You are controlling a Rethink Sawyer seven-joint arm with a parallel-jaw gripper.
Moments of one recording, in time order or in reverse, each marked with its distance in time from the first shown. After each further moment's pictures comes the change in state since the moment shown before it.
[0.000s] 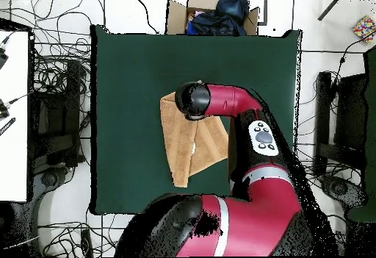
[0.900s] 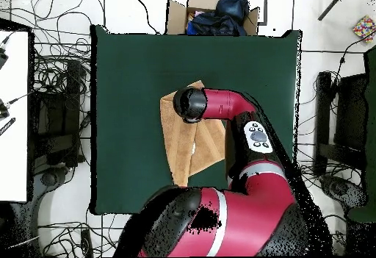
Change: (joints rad) arm 0.002 0.033 0.000 0.004 0.000 -0.046 0.000
